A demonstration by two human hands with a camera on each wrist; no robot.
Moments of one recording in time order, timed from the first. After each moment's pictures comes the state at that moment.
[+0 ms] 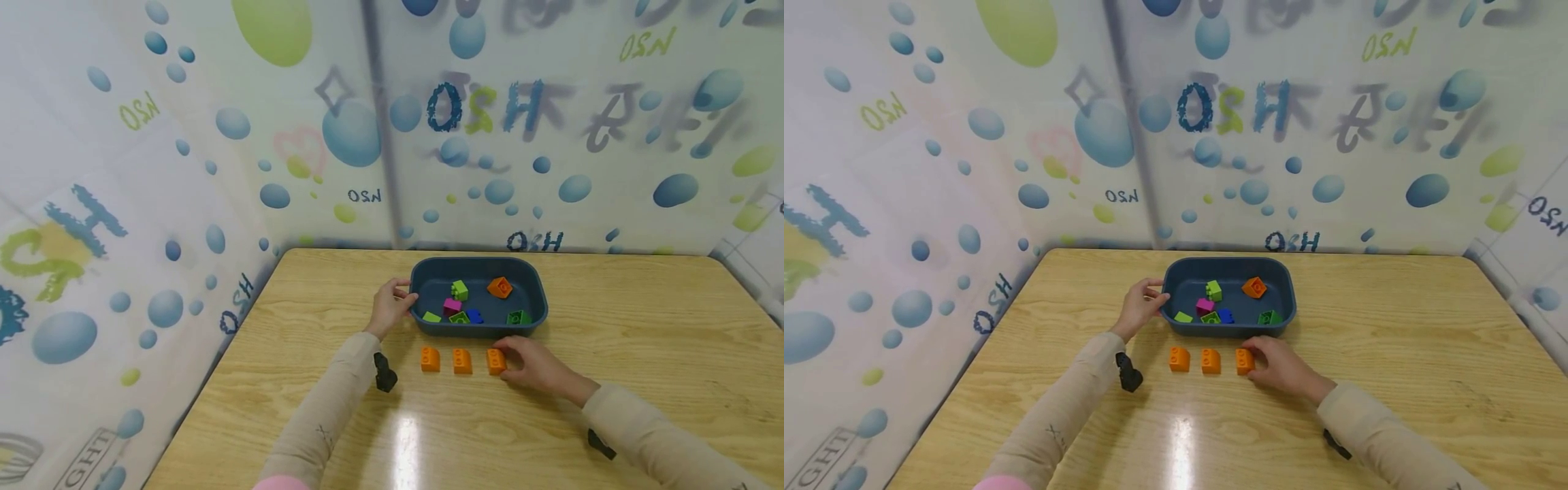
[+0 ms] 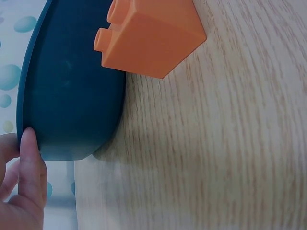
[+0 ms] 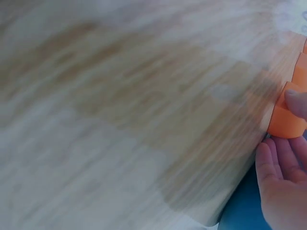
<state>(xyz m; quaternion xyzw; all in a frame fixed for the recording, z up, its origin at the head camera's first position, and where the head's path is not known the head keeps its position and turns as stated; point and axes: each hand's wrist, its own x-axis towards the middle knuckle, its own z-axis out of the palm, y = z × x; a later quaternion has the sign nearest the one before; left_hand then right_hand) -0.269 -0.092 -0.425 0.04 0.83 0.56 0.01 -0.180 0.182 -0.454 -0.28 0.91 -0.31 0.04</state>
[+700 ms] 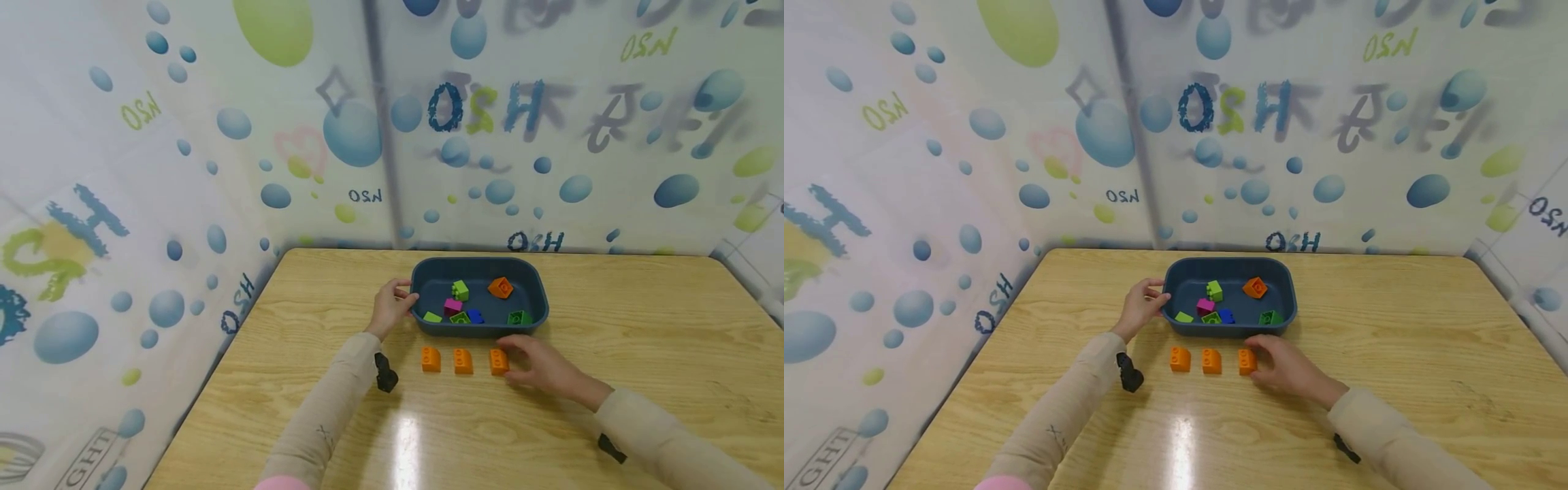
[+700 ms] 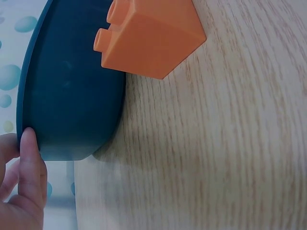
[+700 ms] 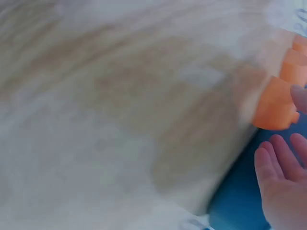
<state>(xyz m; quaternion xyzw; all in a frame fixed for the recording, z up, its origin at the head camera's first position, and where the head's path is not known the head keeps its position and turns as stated) -0.269 -0.091 -0.426 0.05 0.83 0.55 0.01 -0.172 0.188 -0.443 -0.26 0.90 -0.33 0.06</state>
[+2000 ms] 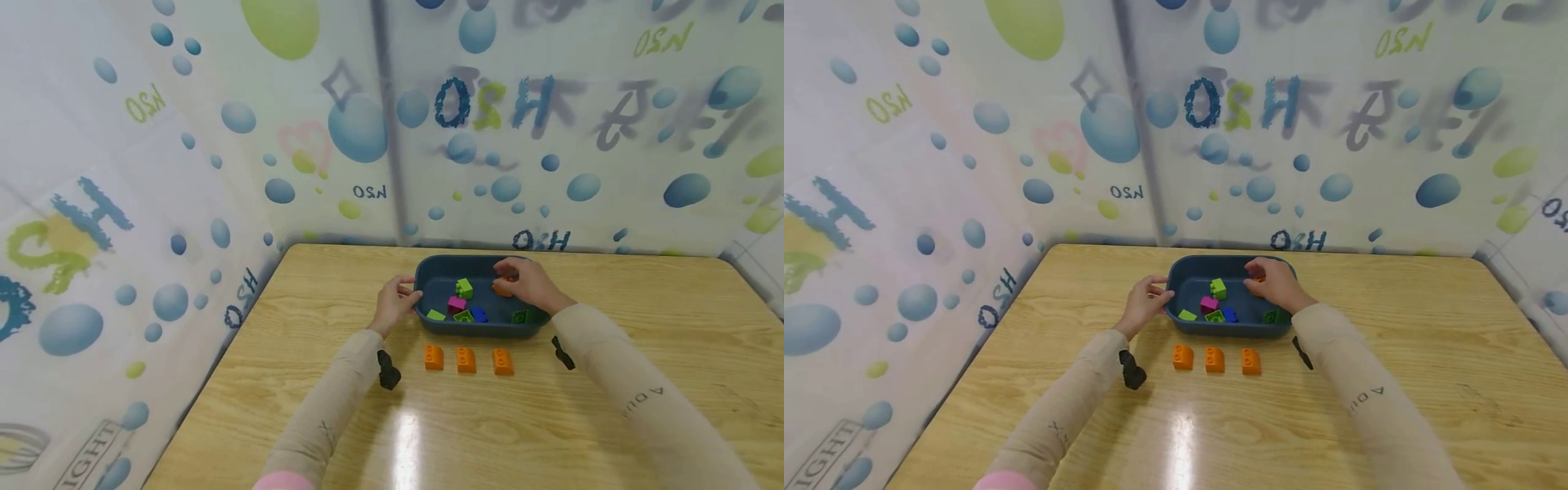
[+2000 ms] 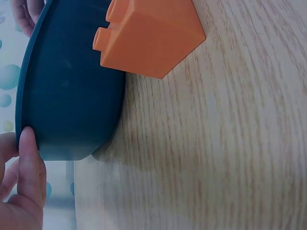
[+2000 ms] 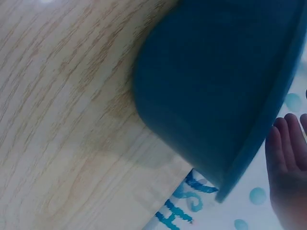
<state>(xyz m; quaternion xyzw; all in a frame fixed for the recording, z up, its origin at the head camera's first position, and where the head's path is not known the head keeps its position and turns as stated) -0.271 -0.094 -0.427 0.05 0.83 0.56 0.01 -0.279 0.180 -0.397 -0.19 0.92 -0.35 0.00</state>
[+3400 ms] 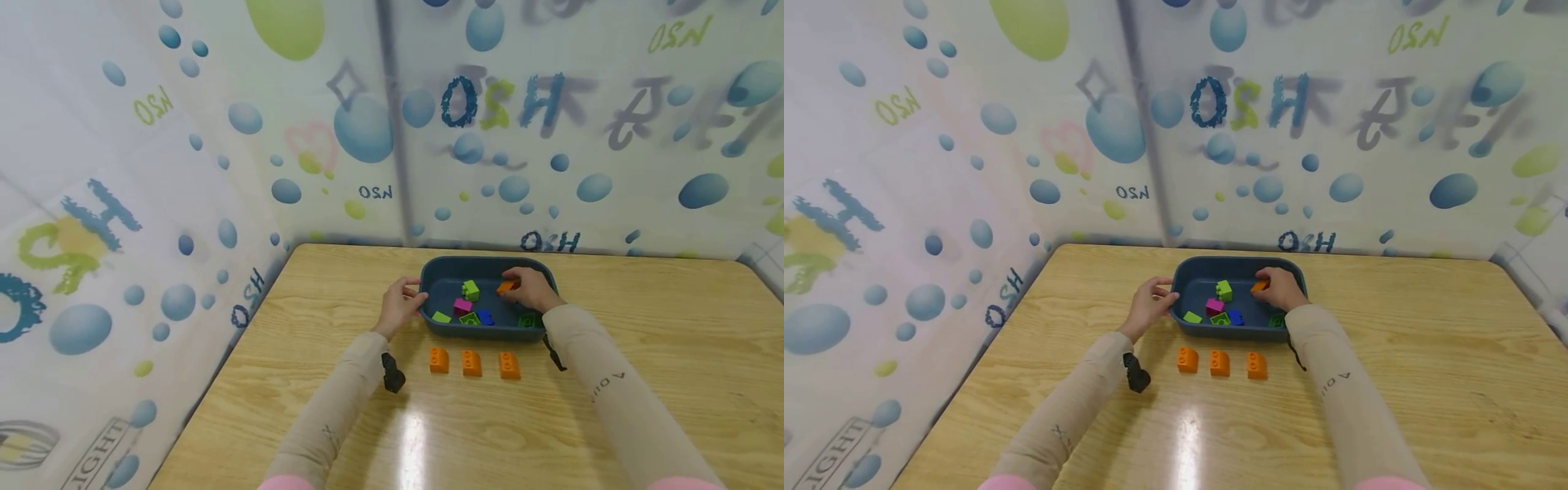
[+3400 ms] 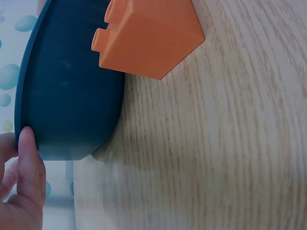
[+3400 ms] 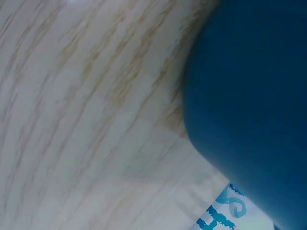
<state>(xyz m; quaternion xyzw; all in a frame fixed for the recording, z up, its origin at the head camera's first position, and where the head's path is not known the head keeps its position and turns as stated) -0.270 -0.093 -0.427 0.05 0.83 0.56 0.00 -0.302 0.182 -0.426 -0.12 0.93 -0.35 0.08</state>
